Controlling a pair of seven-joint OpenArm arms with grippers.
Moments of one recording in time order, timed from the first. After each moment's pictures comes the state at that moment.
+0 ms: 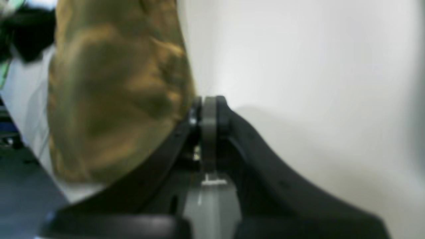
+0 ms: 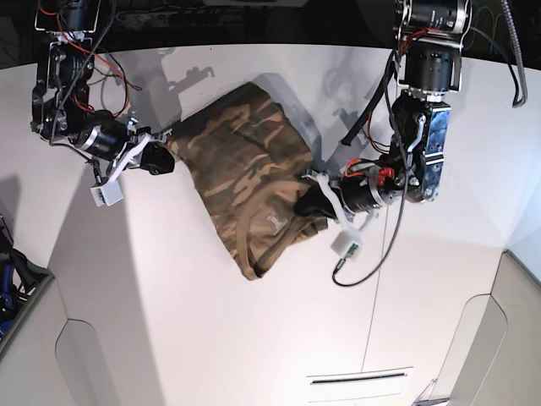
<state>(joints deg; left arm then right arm) -10.9 -10.1 2.4 69.7 -31.4 -34.8 43.4 -5.3 10.9 11.1 82.7 43.4 32.5 -56.6</state>
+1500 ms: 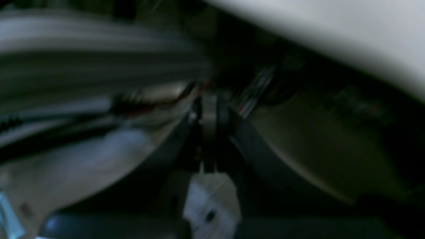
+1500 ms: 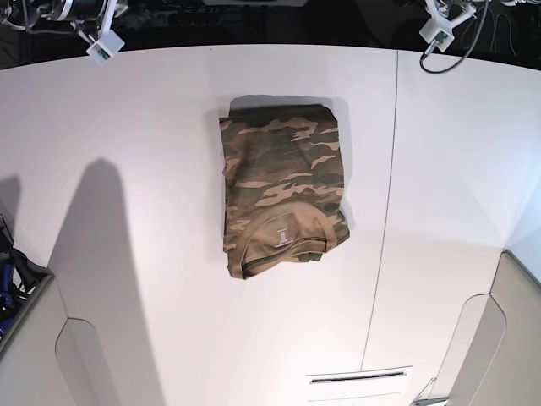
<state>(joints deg) 55.8 -22.5 -18.9 109.8 -36.6 -31.4 50.0 -47.1 24.7 10.8 112.4 51.1 33.3 -68.2</state>
